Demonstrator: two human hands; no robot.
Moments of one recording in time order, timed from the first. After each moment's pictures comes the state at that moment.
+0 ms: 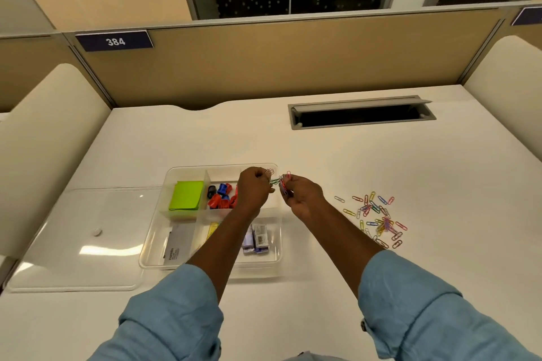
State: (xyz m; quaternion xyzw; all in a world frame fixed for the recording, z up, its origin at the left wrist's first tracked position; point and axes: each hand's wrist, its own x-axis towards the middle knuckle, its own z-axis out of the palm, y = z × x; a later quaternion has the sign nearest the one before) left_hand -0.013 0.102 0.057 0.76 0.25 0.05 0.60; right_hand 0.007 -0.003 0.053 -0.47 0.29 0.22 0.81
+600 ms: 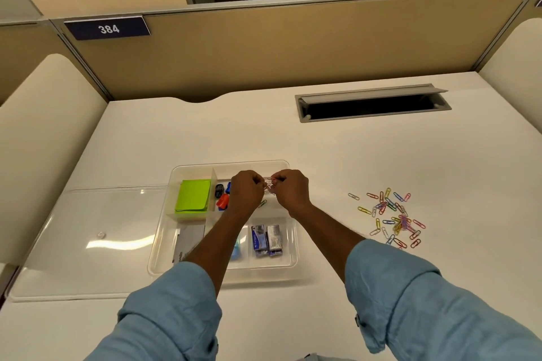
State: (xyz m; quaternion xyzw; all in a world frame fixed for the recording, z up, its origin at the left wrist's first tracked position) left_hand -0.008 0.152 0.027 0.91 0.19 0.01 0.38; right_hand 0.008 0.044 0.029 -0.87 0.03 0.10 0.49
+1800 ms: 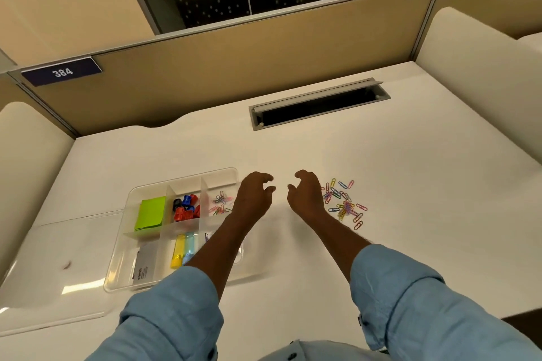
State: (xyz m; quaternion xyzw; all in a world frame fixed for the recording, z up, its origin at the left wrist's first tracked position) left_hand -0.015 0.020 0.046 0.94 0.02 0.03 0.33; right_hand 0.000 -0.107 0.018 -0.89 0.09 0.02 0.44
